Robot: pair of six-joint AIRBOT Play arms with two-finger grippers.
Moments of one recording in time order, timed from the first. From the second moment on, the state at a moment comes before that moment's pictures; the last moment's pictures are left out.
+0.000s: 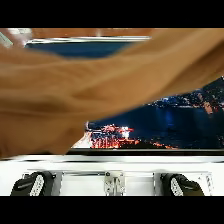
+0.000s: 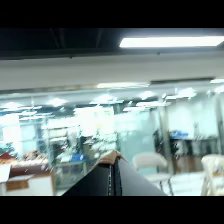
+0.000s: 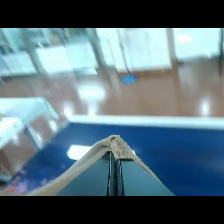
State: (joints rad) left arm 0.31 -0.52 1.72 0.89 -0.73 -1.13; right arm -0.21 -0.76 1.92 -0.88 1.29 1.57
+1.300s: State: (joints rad) left arm 0.16 -1.45 1.30 0.92 -0.99 -1.24; right arm -0.09 -1.63 1.45 -1.07 0.96 1.64
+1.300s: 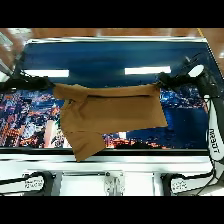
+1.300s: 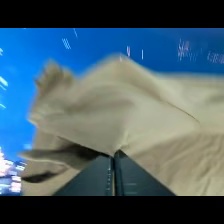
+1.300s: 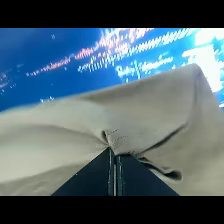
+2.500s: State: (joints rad) left arm 0.41 -1.31 0.58 0.82 -1.14 -1.20; right arm -0.43 -1.51 1.25 -0.99 1.47 1.42
